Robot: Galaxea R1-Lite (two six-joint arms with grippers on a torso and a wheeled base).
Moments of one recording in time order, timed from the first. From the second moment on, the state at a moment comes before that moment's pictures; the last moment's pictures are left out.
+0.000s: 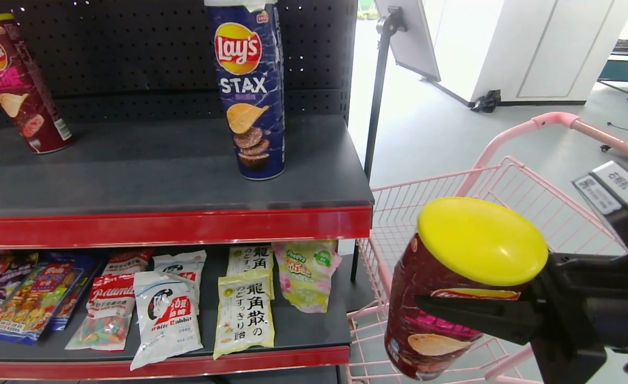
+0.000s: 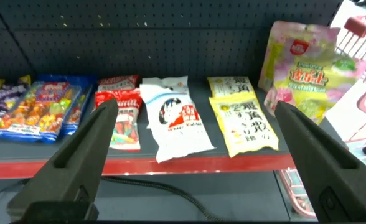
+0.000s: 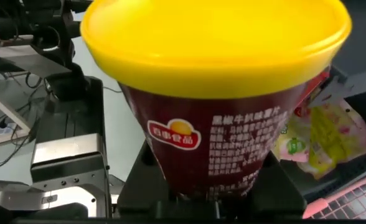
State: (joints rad) left arm 0.00 0.00 0.00 0.00 0.03 -0.02; right arm 0.70 1.31 -0.62 -0.51 0.58 -0.21
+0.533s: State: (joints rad) left arm 0.00 0.00 0.00 0.00 0.03 -0.02; right arm 0.70 1.31 -0.62 -0.51 0.56 -0.20
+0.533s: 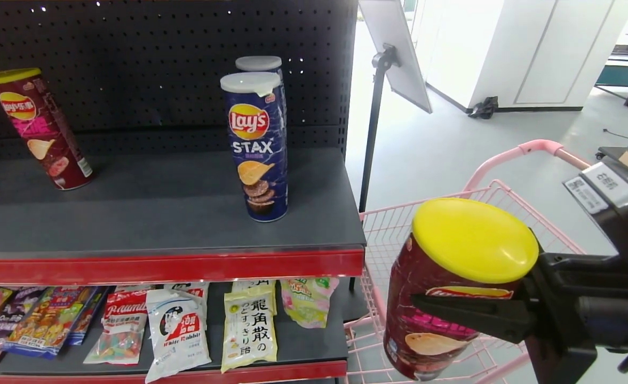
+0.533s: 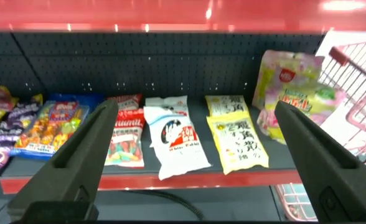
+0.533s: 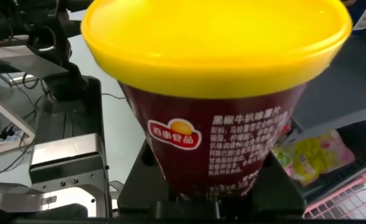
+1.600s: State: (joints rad) left arm 0.00 0.00 0.00 0.00 0.03 -0.02; right arm 0.61 1.25 -0.55 -0.51 0.56 -0.20
